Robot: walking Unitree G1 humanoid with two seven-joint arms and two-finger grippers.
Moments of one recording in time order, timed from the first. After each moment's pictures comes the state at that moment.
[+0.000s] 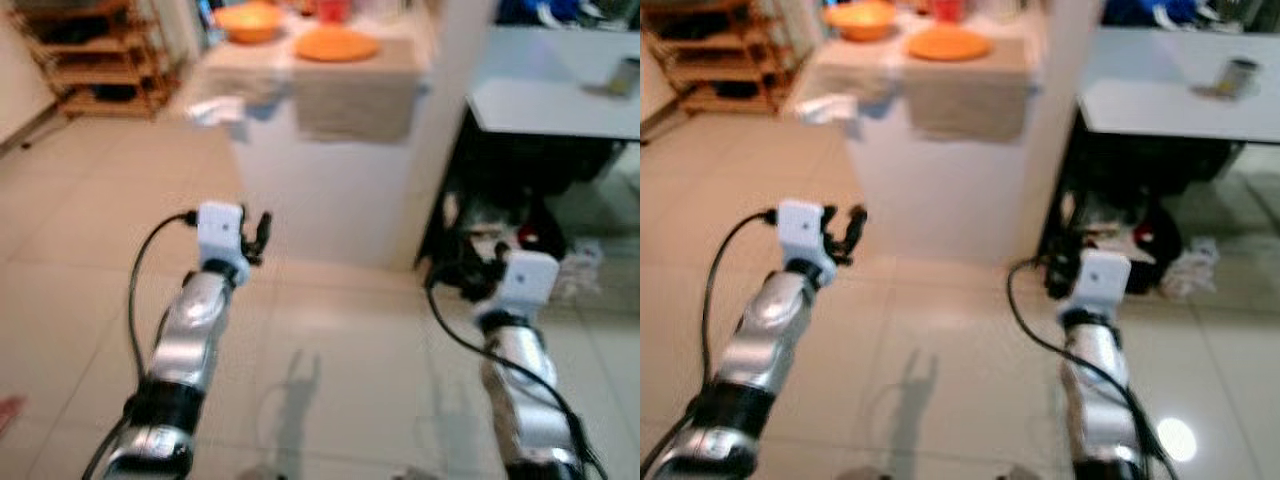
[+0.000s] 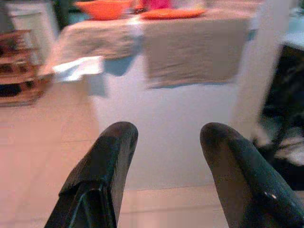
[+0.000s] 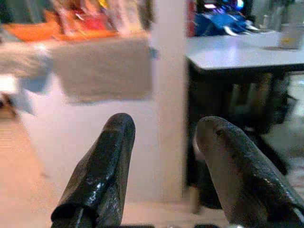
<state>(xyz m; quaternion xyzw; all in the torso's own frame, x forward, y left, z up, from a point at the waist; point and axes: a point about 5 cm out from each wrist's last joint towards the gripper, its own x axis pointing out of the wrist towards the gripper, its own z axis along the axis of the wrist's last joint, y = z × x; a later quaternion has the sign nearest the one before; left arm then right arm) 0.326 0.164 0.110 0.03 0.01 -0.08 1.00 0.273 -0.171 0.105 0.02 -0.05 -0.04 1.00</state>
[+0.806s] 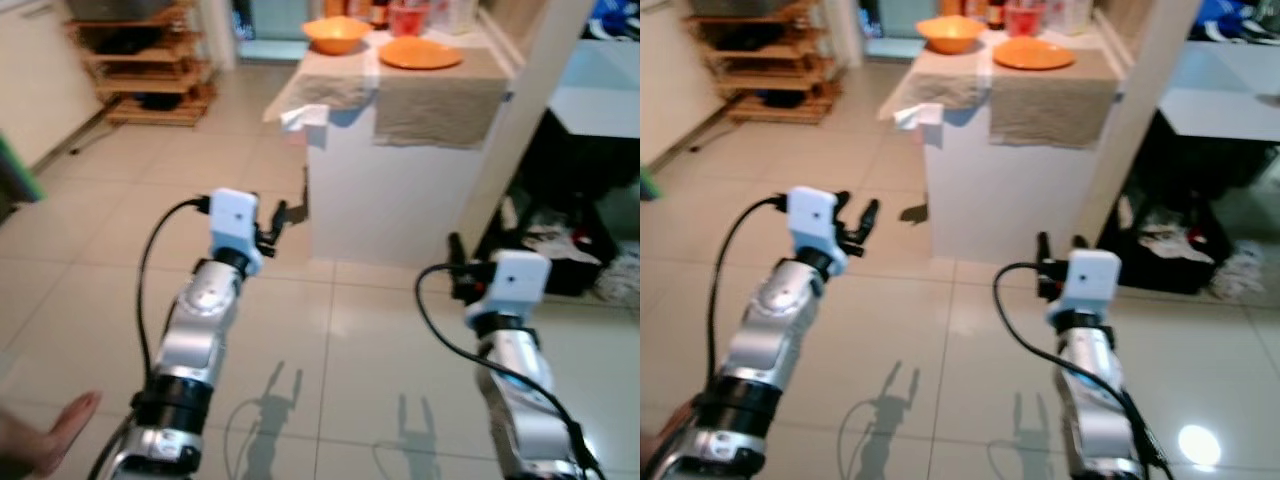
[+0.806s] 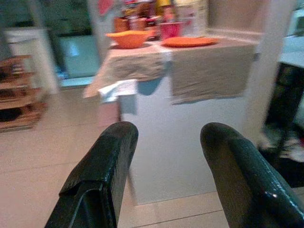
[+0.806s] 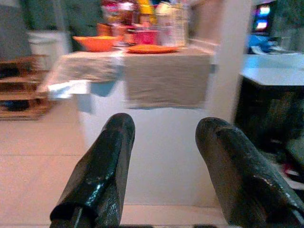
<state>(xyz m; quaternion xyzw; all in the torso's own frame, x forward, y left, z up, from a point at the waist) 0.327 0.127 0.133 0.03 -0.03 -0.14 0.99 0.262 -0.175 0.107 -0.01 -0.05 -0.04 1.00</state>
